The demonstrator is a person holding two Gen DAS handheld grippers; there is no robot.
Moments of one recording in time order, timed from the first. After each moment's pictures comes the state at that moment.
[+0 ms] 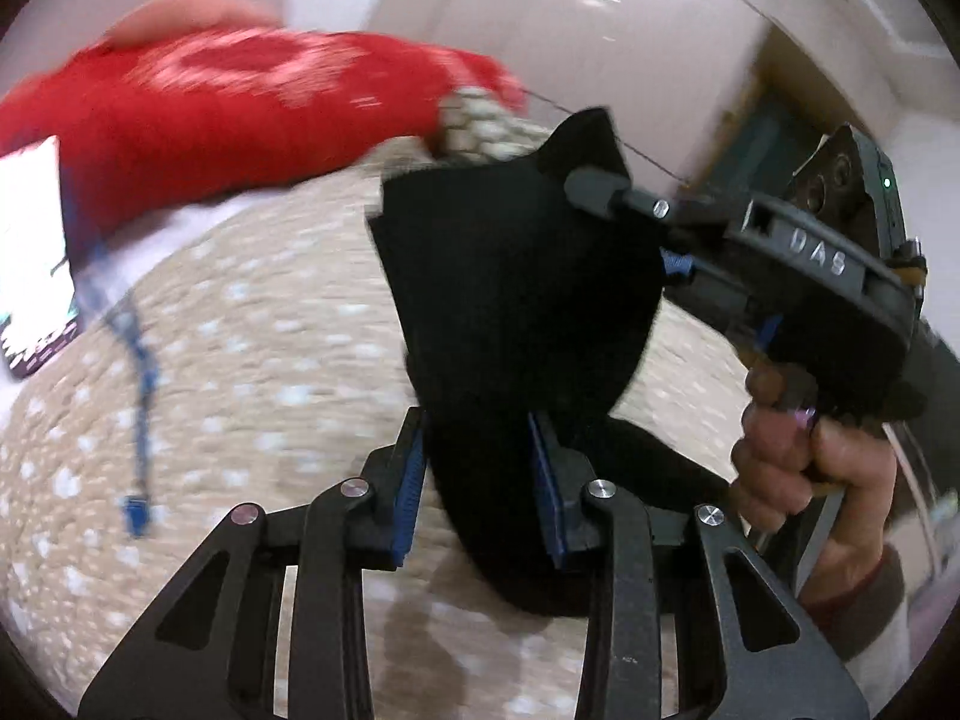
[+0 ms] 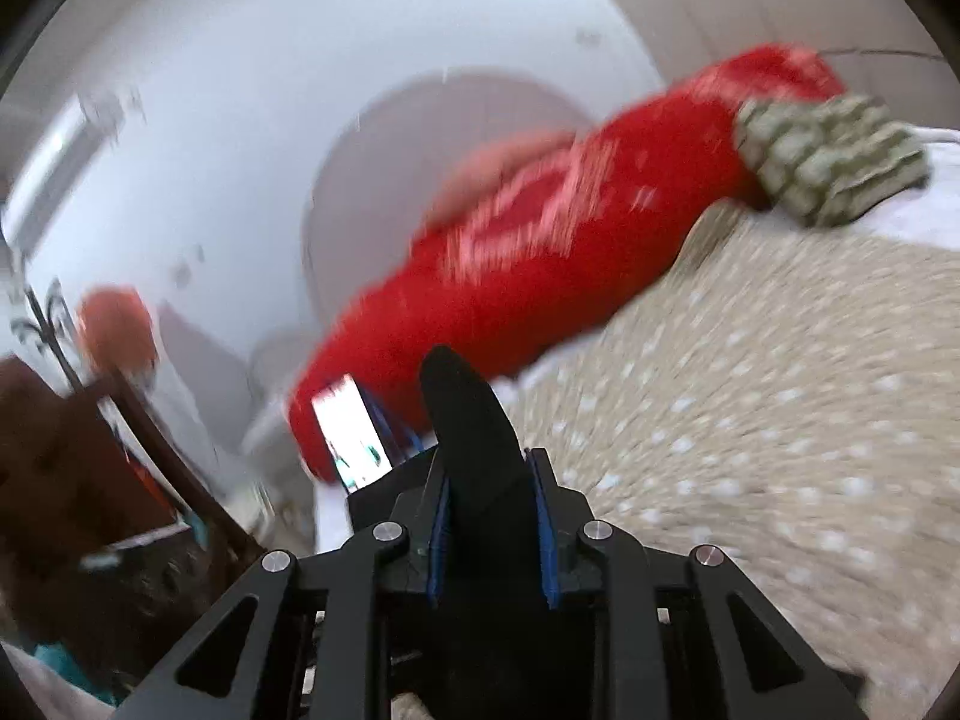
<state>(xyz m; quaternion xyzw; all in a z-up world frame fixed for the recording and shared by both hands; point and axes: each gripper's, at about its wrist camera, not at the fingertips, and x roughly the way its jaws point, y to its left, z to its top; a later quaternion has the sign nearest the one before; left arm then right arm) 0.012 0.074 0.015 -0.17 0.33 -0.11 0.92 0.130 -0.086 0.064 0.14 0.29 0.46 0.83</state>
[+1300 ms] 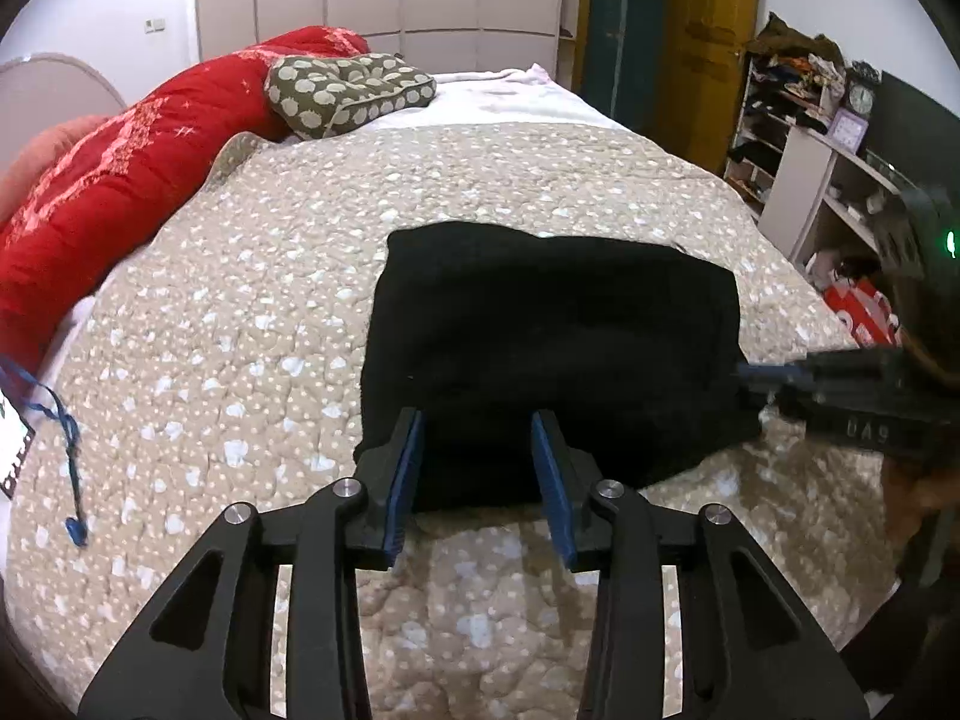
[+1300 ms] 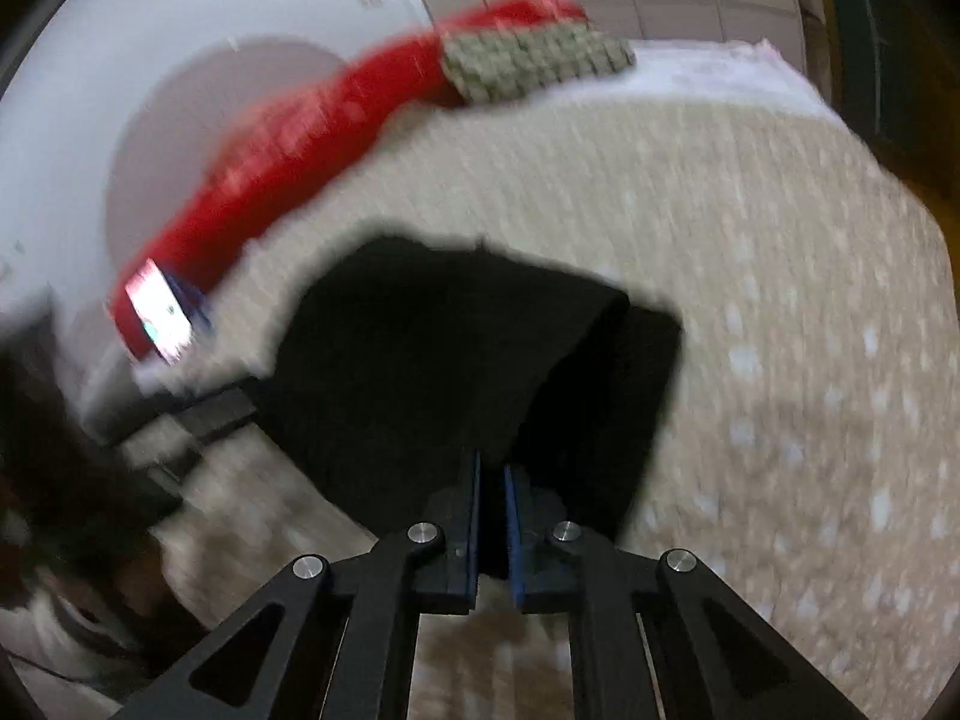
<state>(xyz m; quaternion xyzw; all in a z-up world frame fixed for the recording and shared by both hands) -0.019 -0.041 -0.025 0.05 0.38 -0.17 0.91 -0.012 -0.244 -0.037 0.08 0.43 0.20 0.88</state>
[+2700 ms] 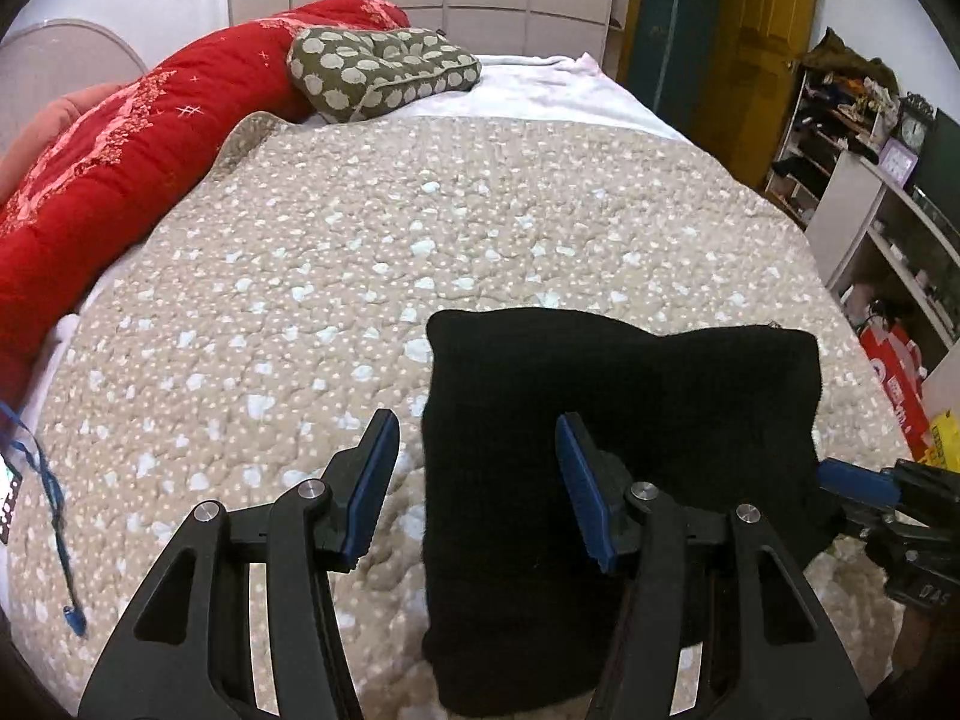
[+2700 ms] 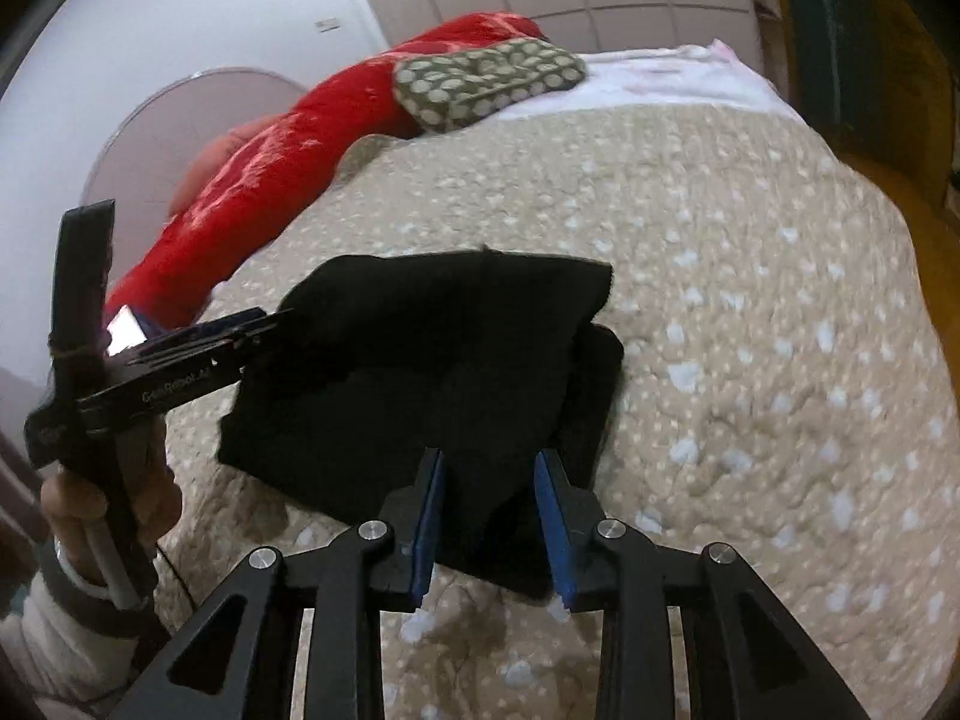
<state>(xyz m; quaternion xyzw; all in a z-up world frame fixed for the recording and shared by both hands) 0.074 -0.048 -0.023 0.04 0.41 -0.13 0.90 0.002 -0.263 -0.030 0.11 0.41 0.15 0.89</state>
